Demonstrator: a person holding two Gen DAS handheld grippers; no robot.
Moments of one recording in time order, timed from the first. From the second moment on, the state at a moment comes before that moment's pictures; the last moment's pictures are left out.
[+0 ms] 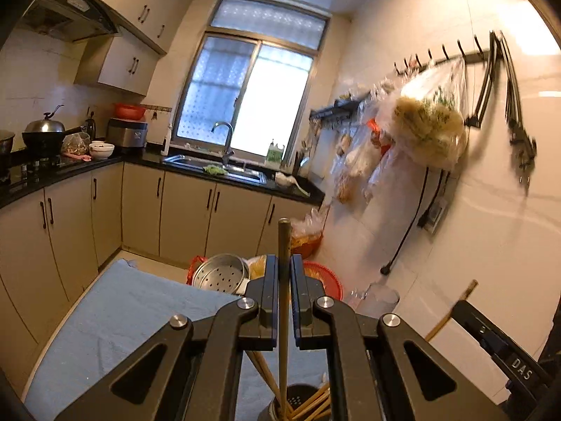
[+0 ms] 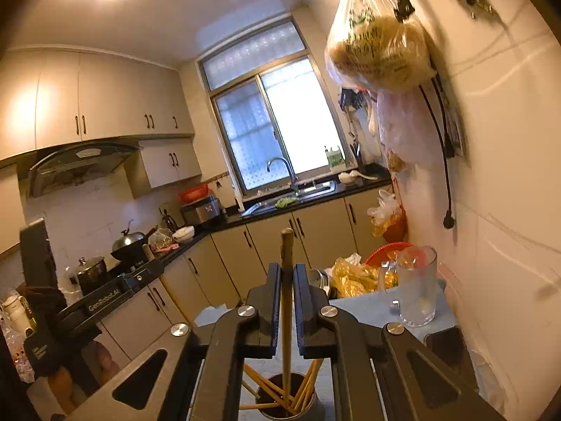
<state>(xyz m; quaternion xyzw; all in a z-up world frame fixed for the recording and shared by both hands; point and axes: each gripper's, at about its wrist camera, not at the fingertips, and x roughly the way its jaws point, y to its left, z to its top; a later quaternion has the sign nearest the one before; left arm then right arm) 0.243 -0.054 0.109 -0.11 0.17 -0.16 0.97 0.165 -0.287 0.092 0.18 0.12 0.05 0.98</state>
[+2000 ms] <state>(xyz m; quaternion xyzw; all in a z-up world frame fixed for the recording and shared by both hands) 0.152 0.067 -0.077 -0.15 0.44 -0.08 0.88 0.201 -0.136 -0.140 0.17 0.50 0.10 0.84</state>
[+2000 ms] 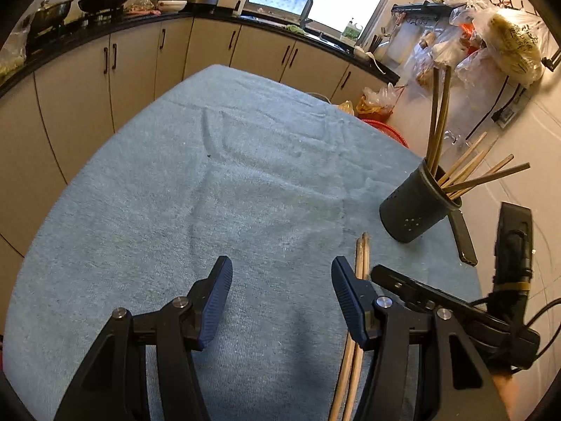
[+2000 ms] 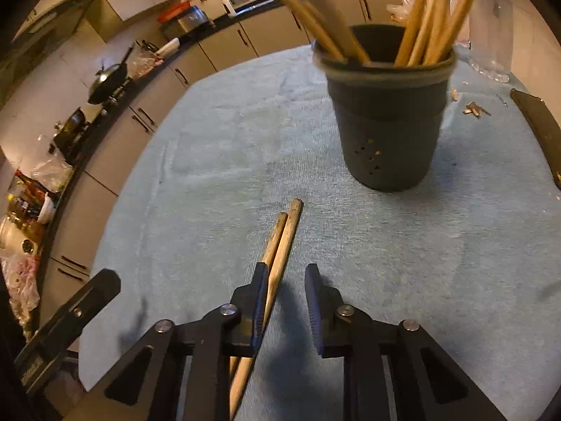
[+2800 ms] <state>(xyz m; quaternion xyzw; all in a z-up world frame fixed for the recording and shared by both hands) 0.182 -0.014 -0.091 -0.05 0.49 -0.14 0.86 0.167 -0.178 -0.146 0.10 0.50 0.06 0.86</state>
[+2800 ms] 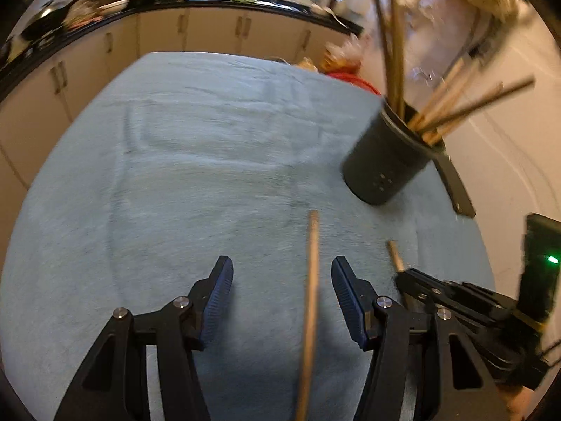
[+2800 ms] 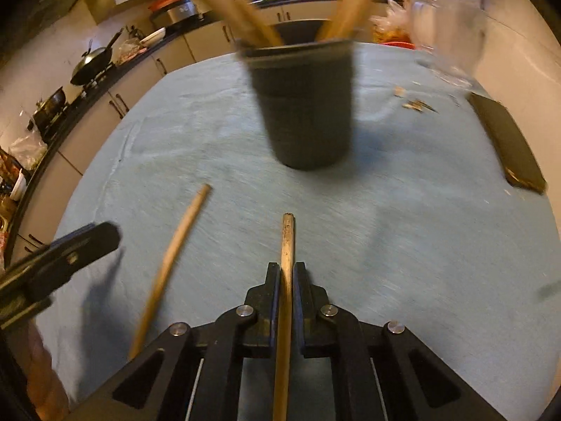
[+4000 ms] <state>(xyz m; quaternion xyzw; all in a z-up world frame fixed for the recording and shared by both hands) 0.114 0.026 0.027 -0.12 0.34 -0.09 0.93 0.143 -0.221 -0.098 0.16 0.39 0.08 0.90</state>
